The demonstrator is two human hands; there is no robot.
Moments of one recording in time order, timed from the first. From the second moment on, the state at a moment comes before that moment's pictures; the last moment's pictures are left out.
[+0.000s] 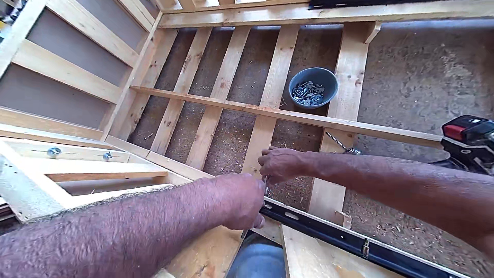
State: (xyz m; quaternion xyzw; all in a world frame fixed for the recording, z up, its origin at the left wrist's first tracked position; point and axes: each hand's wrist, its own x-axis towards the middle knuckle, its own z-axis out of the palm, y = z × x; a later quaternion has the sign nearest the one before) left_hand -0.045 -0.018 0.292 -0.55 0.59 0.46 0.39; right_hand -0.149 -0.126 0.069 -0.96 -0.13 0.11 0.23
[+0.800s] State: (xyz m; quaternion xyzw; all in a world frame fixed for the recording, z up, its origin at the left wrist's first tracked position) left_hand -0.030 -0.015 0.267 -0.52 0.46 0.61 0.38; right_hand -0.210 -0.098 0.049 -0.87 0.15 0.14 0.44
